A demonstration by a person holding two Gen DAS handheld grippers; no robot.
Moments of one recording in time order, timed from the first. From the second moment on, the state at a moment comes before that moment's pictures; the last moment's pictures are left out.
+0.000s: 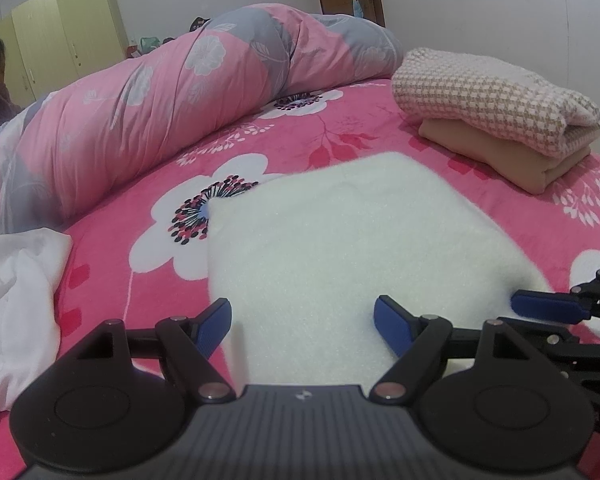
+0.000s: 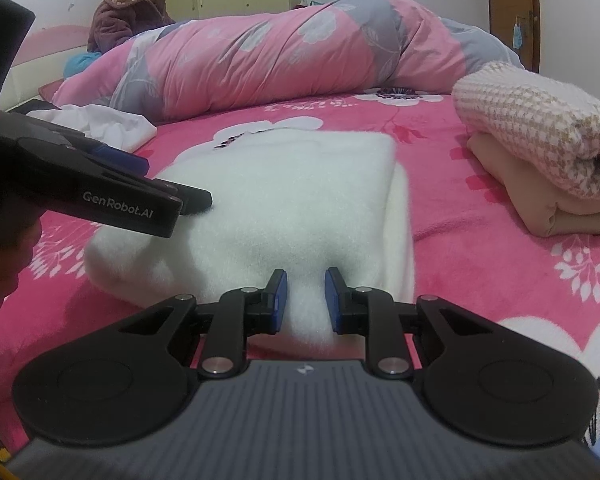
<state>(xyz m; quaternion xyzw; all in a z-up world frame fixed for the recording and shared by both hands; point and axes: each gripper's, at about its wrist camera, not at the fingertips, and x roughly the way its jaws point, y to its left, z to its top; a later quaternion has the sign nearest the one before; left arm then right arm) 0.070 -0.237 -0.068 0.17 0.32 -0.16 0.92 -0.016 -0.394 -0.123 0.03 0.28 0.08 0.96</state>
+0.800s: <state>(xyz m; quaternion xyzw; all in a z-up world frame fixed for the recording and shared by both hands) 0.067 -0.246 -0.067 0.19 0.32 -0.15 0.92 -0.018 -0.394 -0.124 0.04 0.27 0.08 0.96</state>
